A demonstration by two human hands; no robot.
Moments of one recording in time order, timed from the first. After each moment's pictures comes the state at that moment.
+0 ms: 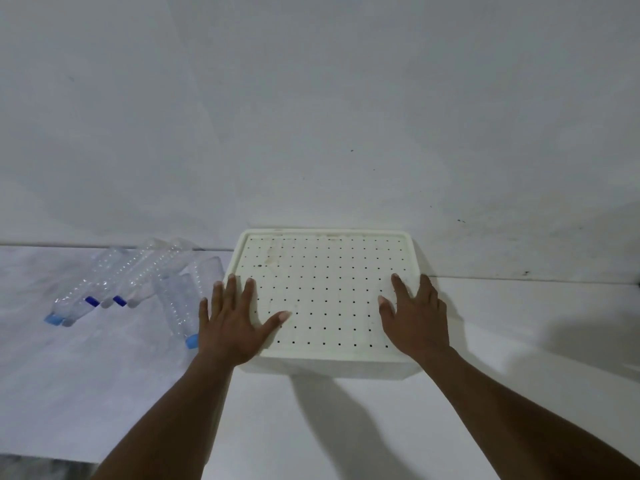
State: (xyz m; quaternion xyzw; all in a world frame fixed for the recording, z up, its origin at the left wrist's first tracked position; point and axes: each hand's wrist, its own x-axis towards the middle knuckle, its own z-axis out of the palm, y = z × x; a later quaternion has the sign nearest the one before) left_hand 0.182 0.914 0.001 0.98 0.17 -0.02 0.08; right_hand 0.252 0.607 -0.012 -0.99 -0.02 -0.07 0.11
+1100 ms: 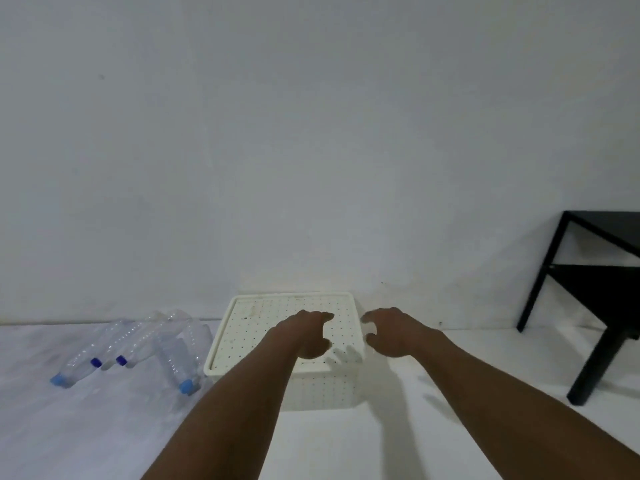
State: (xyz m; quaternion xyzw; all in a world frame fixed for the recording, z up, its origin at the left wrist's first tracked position) left_hand 0.119 0.735 0.186 0.99 -0.06 -0.12 0.10; right_hand 0.127 0.530 0.198 -0.97 -0.15 0.12 0.11
